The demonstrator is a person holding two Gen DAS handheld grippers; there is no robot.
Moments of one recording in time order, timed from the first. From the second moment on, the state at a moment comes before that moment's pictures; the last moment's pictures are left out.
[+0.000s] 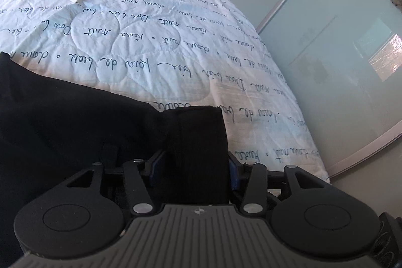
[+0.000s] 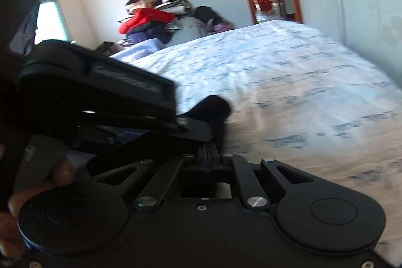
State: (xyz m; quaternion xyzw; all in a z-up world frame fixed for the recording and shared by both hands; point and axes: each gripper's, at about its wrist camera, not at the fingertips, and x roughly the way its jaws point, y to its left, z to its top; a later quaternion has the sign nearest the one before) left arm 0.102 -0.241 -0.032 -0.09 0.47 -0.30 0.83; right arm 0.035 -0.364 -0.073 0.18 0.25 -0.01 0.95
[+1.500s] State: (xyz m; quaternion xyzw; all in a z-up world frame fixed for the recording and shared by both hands) left arm 0.147 -0.109 -0.019 -0.05 0.42 -0.22 0.88; right arm 0.074 -0.336 -0.037 0.01 0.30 0.02 0.96
